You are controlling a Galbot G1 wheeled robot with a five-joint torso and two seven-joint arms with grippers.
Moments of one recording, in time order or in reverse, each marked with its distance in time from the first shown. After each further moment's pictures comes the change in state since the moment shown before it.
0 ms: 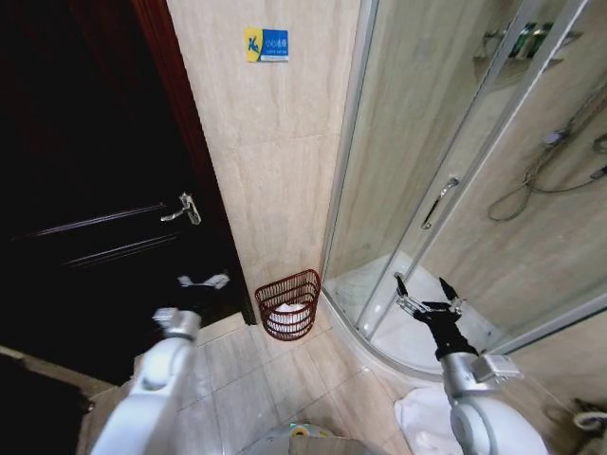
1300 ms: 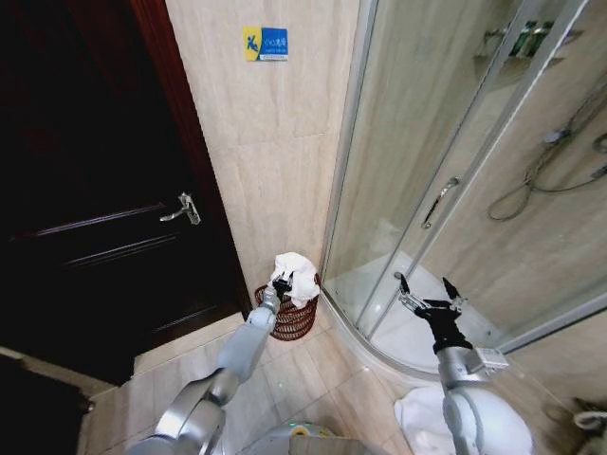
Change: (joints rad) left arm -0.819 -0.312 0.580 1.299 0.472 -0.193 -0.041; right arm 0.086 0.027 -0.024 -0.087 -0.063 0.031 0.041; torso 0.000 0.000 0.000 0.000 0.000
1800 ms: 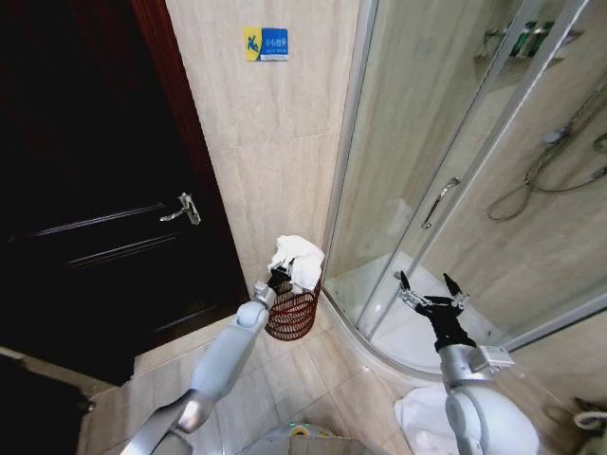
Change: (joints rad) left arm 0.120 0.141 0.124 -0.354 -0.312 -0.060 0.190; right arm 0.011 0.002 -0.001 0.029 -0.014 -0.035 0.000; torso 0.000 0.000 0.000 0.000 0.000
